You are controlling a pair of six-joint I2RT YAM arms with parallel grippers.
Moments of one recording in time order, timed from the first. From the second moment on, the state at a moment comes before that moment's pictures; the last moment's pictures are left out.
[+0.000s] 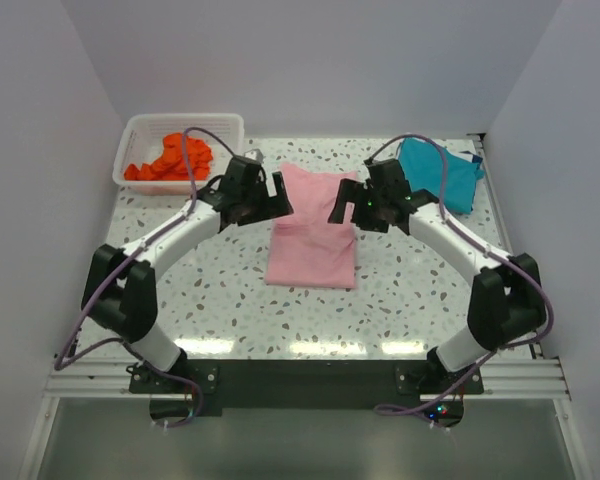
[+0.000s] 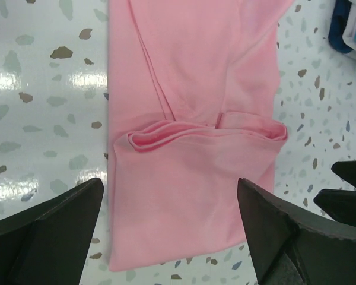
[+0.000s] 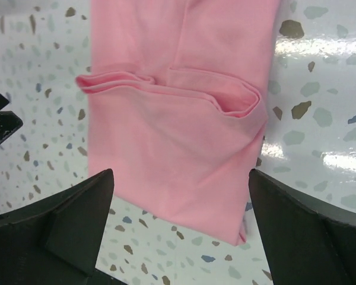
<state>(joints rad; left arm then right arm) -0.47 1.69 1.28 -0.41 0.02 -0.63 0.41 1.62 1.23 -0.50 -0.11 0.56</state>
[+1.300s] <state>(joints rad) -0.47 1.16 0.64 -0.40 0.04 -0.77 0.52 1.84 1.34 -0.31 -0.29 0.44</state>
